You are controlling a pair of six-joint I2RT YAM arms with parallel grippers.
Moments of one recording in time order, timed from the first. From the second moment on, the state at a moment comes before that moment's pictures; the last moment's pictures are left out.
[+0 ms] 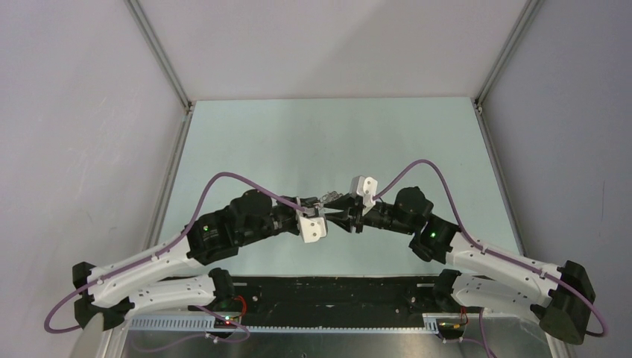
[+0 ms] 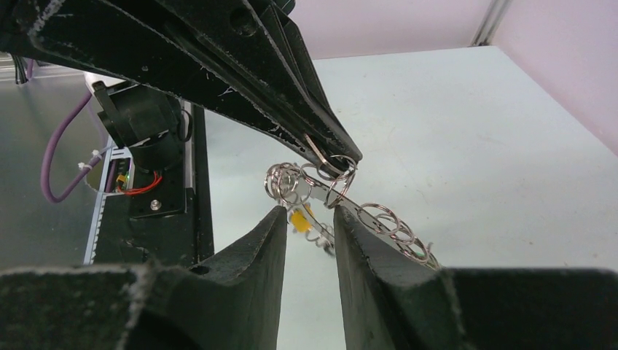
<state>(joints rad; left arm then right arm) -1.13 0.85 0.91 -0.38 -0.06 0.72 0.97 0.93 0.65 0.29 -0.36 -0.08</state>
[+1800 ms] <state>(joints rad) -1.13 0.85 0.90 -0.34 -0.10 0.70 0.99 0.73 0.54 0.39 -0.17 -0.04</state>
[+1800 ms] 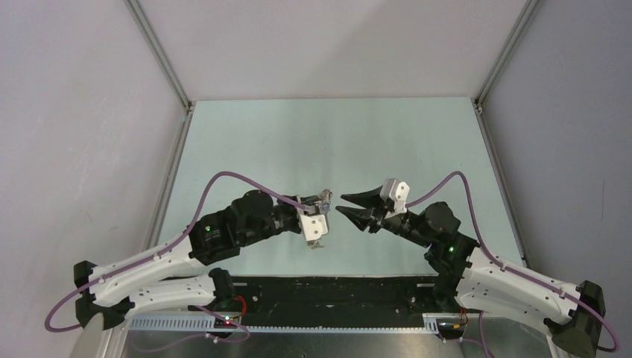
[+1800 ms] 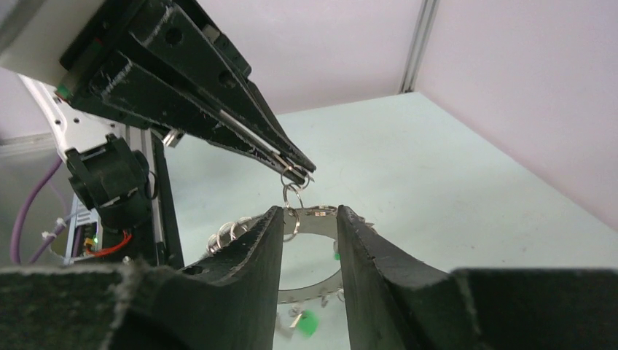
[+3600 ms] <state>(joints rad) -0.87 1.19 1.03 -0.27 -0.04 0.64 0.67 1.26 0.64 0.90 -0.37 0.28</state>
